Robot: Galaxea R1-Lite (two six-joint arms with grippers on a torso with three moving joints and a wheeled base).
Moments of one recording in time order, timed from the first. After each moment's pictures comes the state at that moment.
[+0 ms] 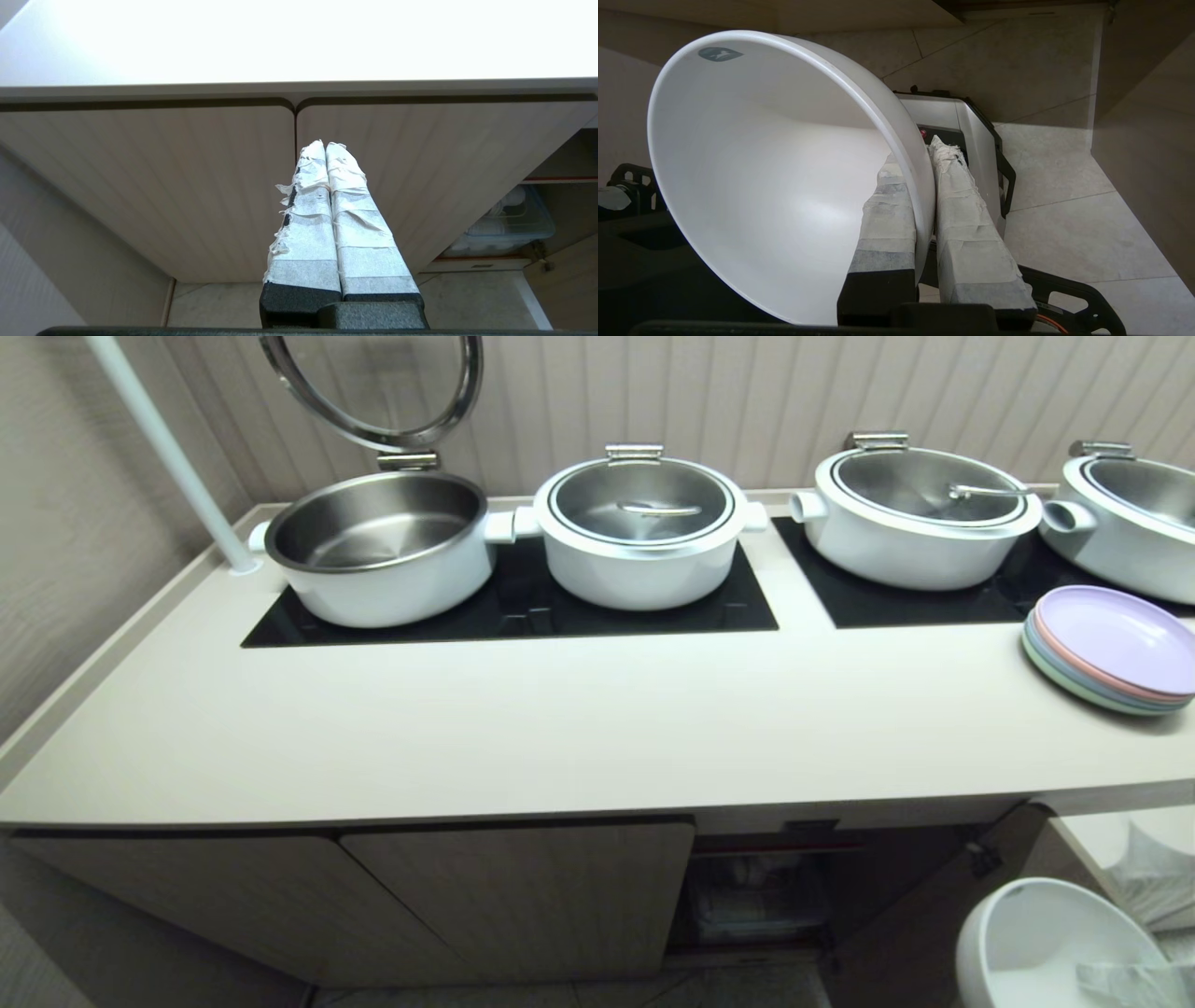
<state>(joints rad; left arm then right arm) 0.00 0.00 0.00 0.00 0.00 -0.02 0.20 0.97 -0.70 0.53 0.25 0.27</state>
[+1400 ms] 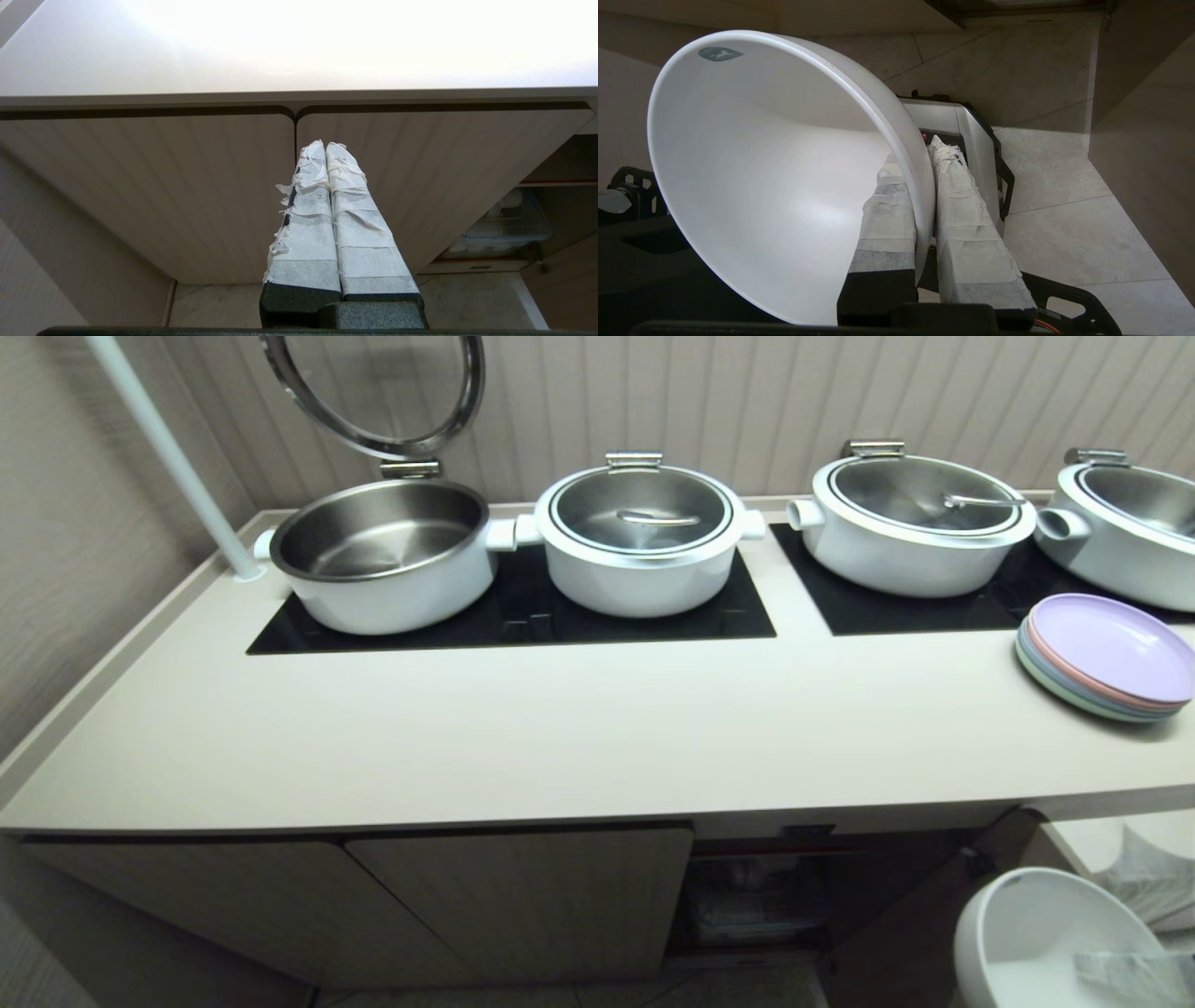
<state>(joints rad) 0.00 0.00 0.00 0.00 0.00 -0.02 0.19 0.99 -0.72 0.52 0.25 0.26</state>
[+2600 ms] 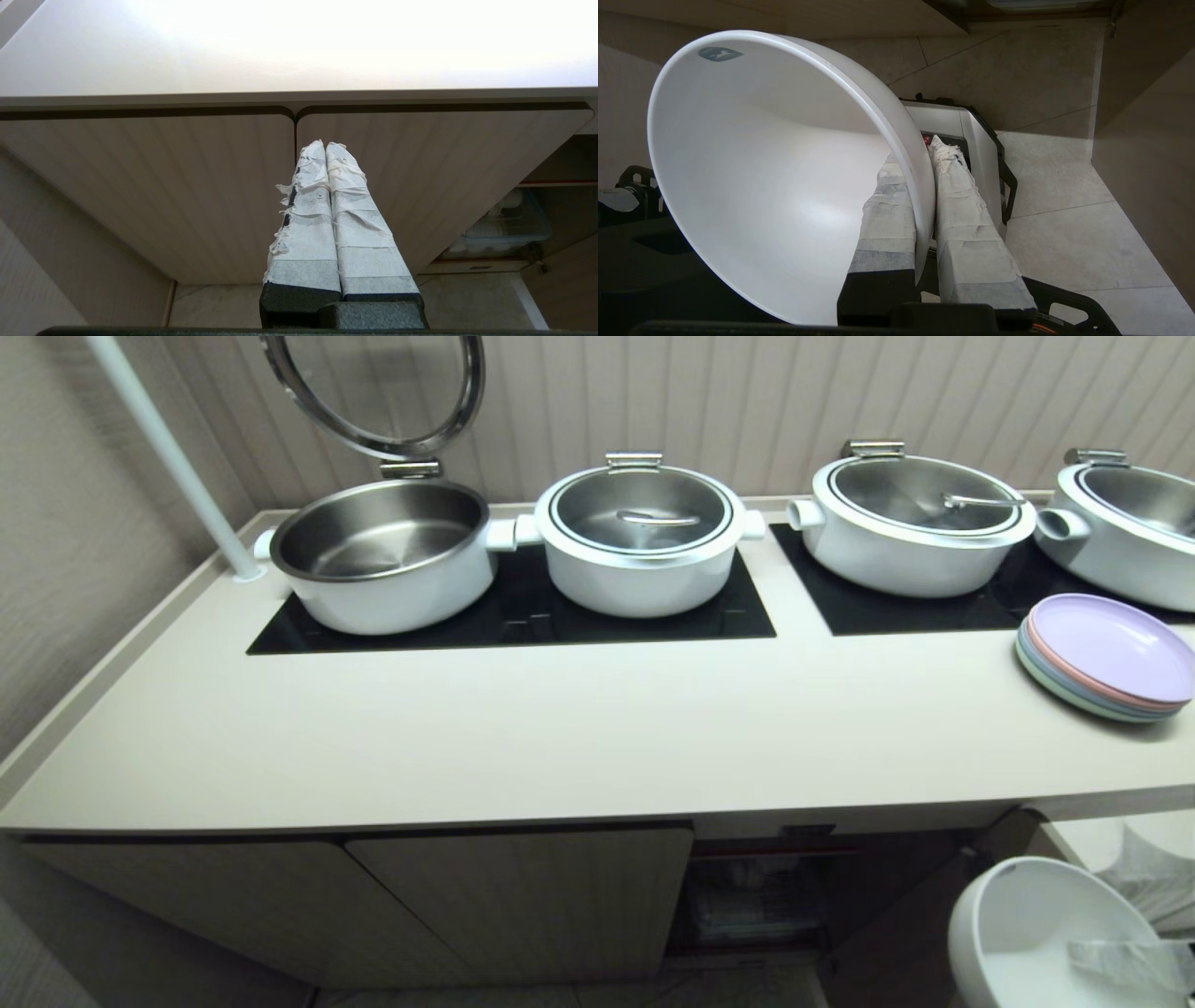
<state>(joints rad) 0.00 0.00 0.00 0.00 0.00 -0.02 0.21 1.00 -0.74 0.52 0.25 0.27</state>
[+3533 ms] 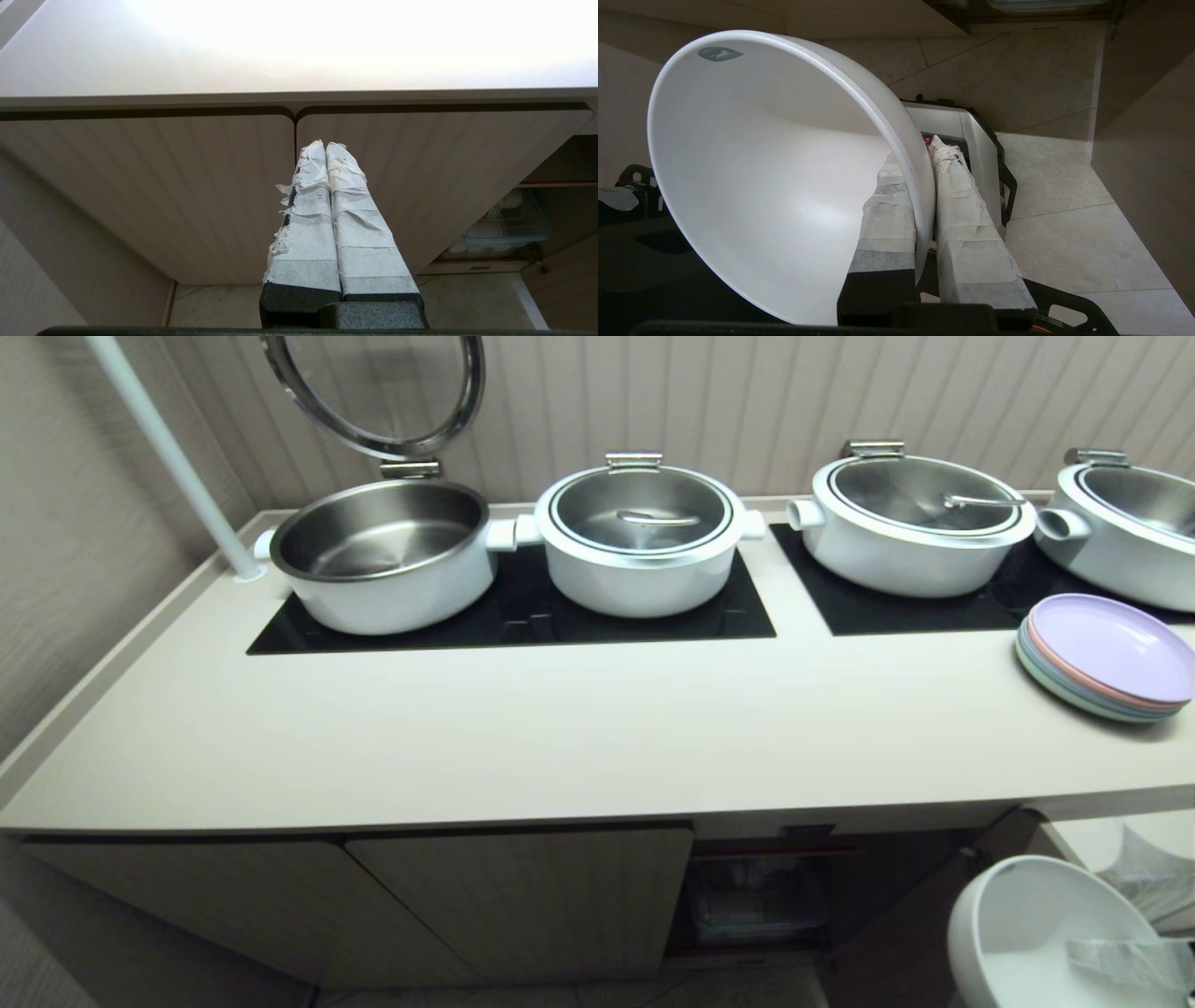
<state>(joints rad) 0.00 0.00 0.00 0.00 0.00 -0.02 0.21 1.00 -0.74 0.52 0.25 0.26</state>
